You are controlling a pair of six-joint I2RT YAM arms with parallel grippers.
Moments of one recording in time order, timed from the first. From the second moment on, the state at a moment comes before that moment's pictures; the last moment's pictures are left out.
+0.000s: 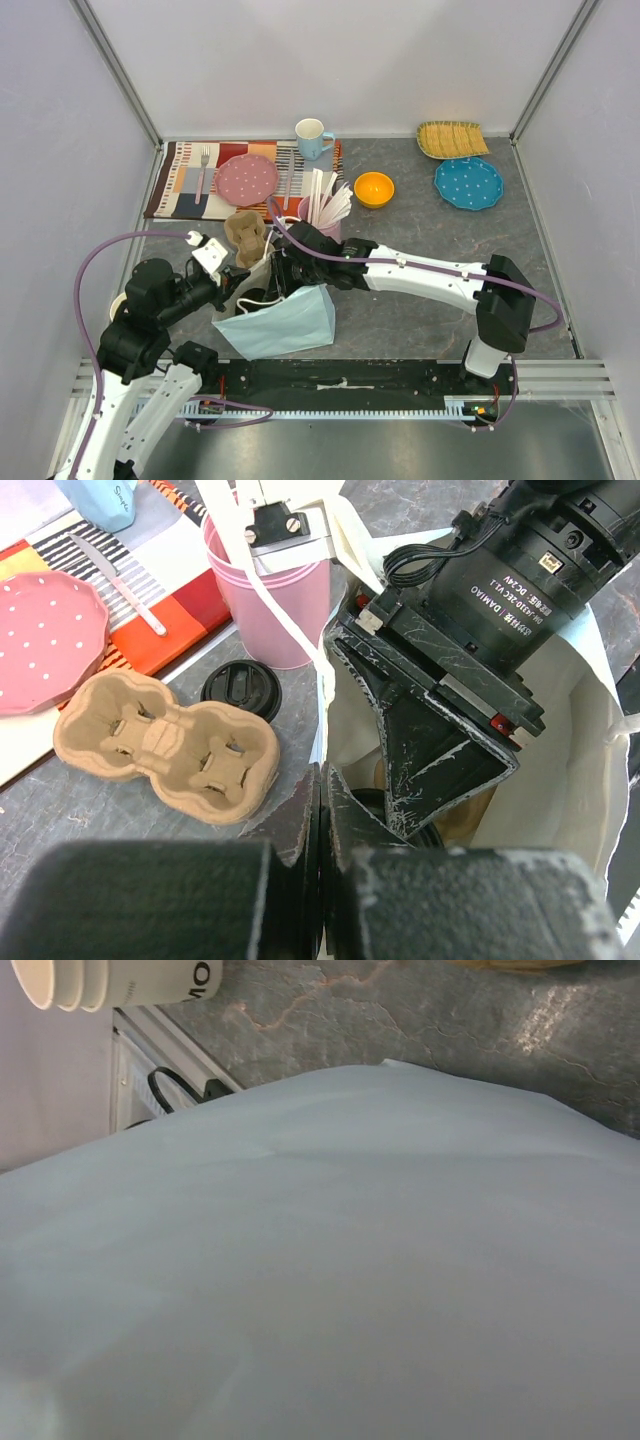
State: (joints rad) left arm -0.36 0.42 0.82 -0.72 0.39 0.17; right arm 1.12 1.71 1.36 -0.39 -0.22 0.90
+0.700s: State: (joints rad) left arm -0.36 0.42 0.82 -0.71 0.39 0.18; right arm 1.14 1.72 1.51 -0.65 -0.12 0.89
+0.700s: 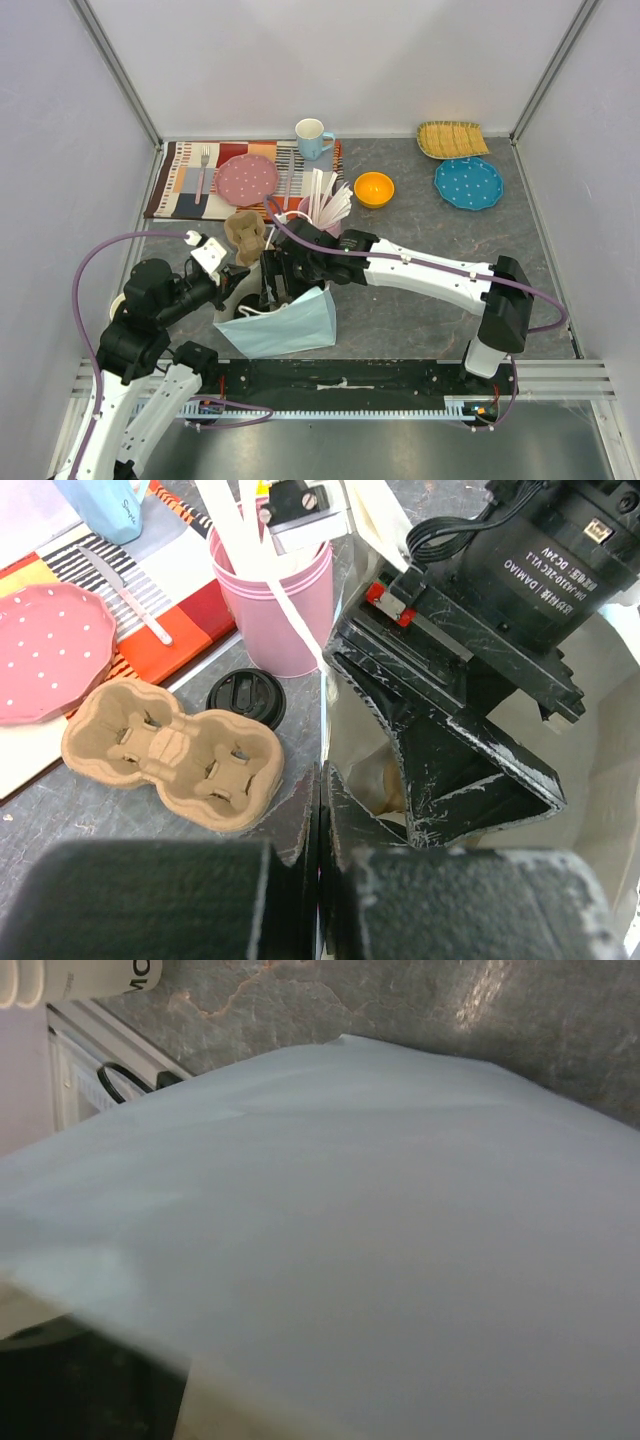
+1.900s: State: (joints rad) left arm -0.36 0.42 0.82 -0.70 0.39 0.20; right arm 1.25 1.49 1.62 -0.57 0.06 0.60
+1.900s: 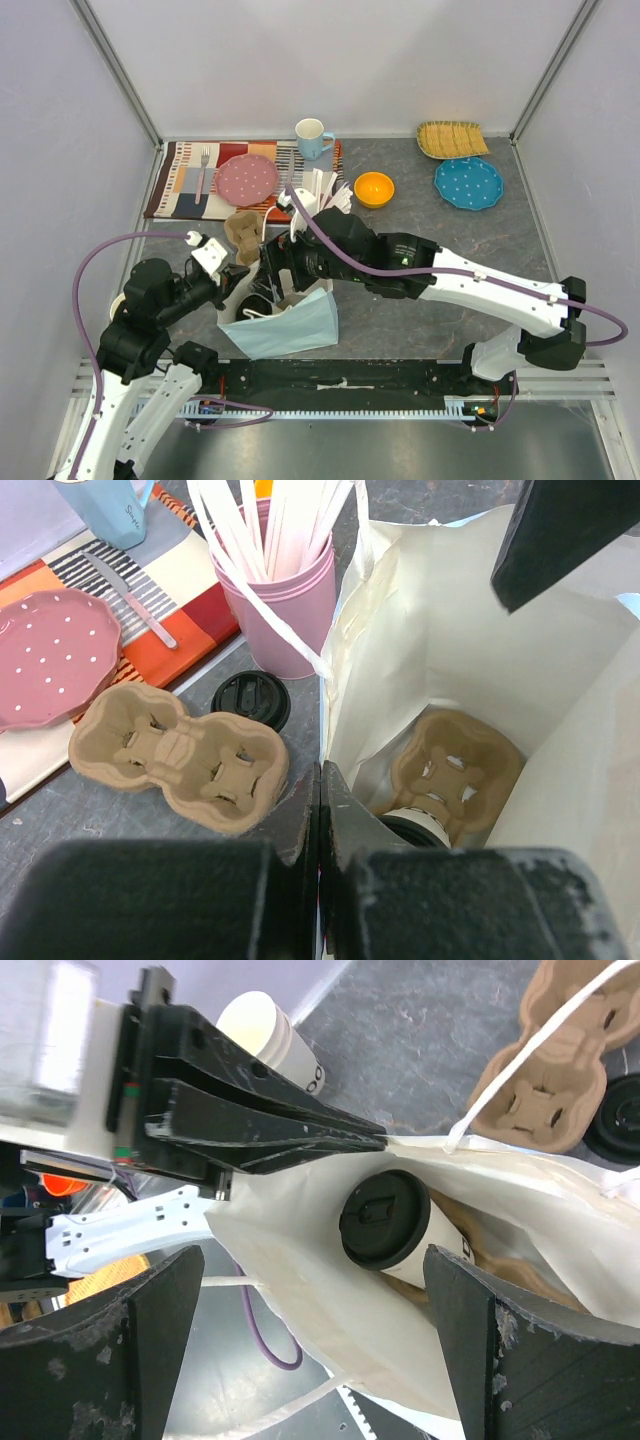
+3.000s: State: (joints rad) left arm -0.36 0.44 0.82 -0.68 0.39 0.20; right arm 1.22 1.29 1.49 -0.51 0.33 0.59
